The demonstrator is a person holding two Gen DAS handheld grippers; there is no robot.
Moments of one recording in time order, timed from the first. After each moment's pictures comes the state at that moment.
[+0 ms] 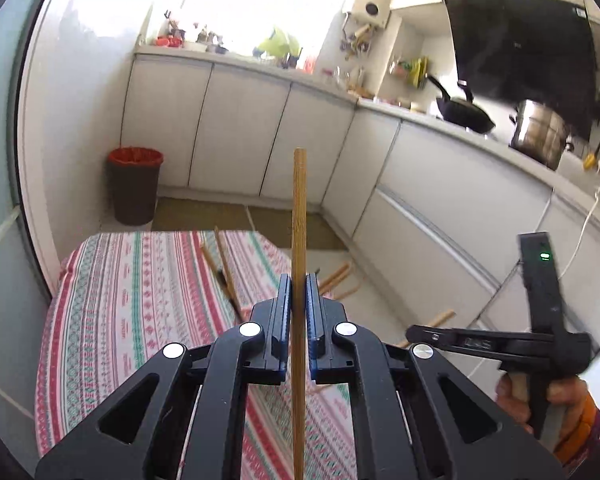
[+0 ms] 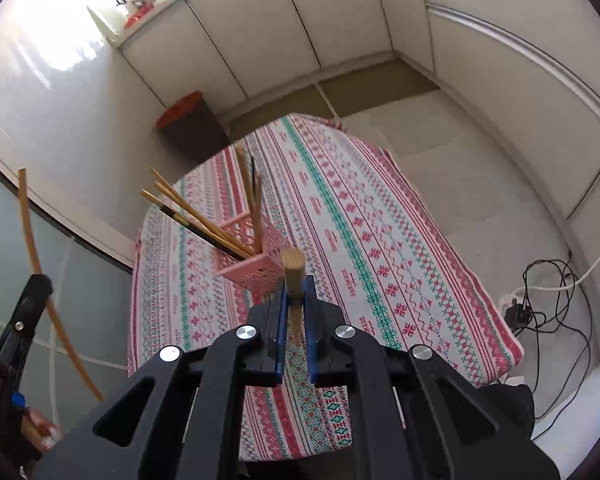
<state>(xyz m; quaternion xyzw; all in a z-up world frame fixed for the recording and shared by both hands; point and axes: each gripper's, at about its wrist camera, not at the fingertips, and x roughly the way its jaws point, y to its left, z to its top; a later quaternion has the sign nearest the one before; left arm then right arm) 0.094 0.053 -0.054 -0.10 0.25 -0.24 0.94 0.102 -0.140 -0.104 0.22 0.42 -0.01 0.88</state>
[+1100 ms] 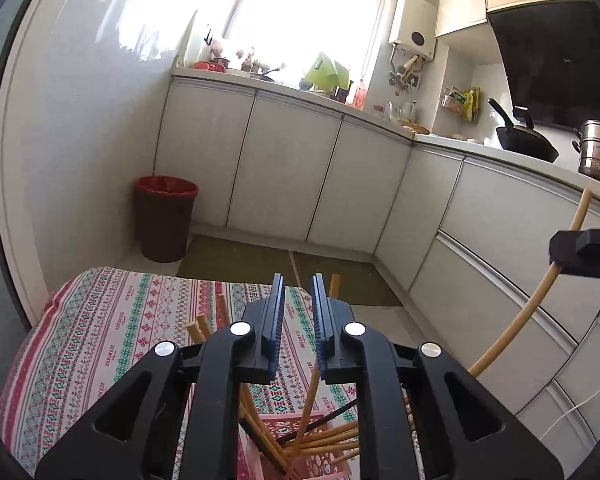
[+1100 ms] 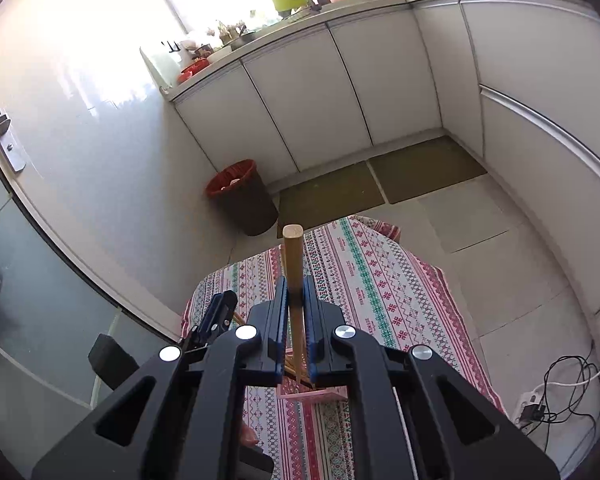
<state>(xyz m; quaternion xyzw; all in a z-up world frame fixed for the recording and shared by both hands) 0.205 0.009 -0.101 -0.11 0.18 -0.14 0.97 0.189 -0.149 -0.030 0.21 0.34 0.04 0.92</state>
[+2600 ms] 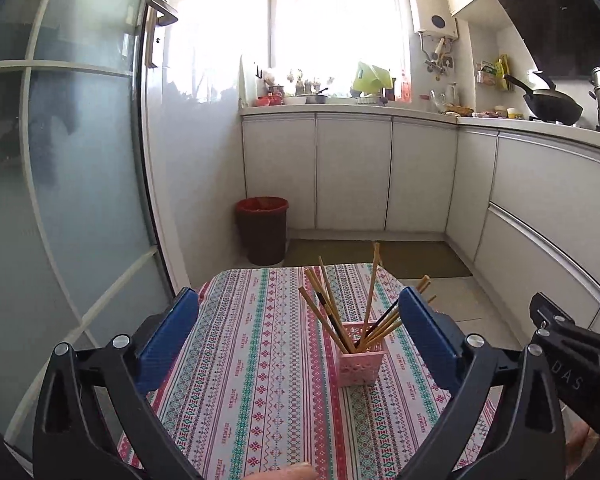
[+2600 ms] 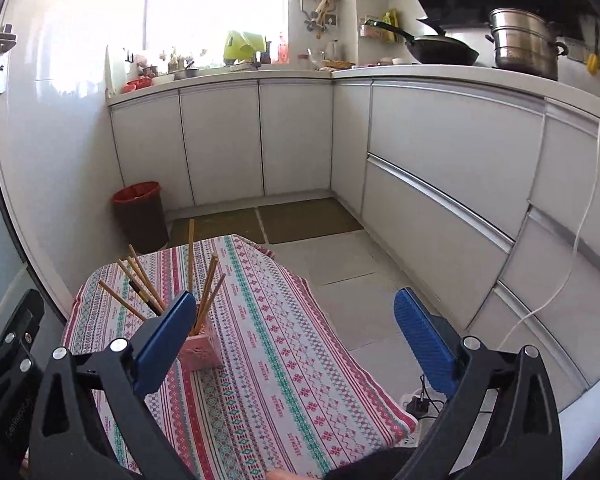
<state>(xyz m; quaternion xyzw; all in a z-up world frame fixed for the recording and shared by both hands) 0.006 0.007 -0.021 0.01 0.19 0.02 0.98 0.016 -0.121 -0.044 0.05 0.25 -0.19 0.95</state>
